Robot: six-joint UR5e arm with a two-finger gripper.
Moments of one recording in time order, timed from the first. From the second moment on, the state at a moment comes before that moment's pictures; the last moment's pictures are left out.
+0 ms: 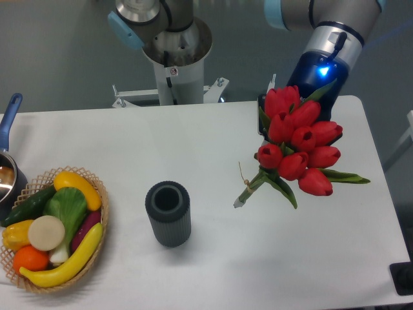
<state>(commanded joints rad) 2.80 -1.79 -1.53 -0.87 0.48 0.87</state>
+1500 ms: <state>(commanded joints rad) 2.63 -1.74 -1.63 -0.87 1.27 1.03</state>
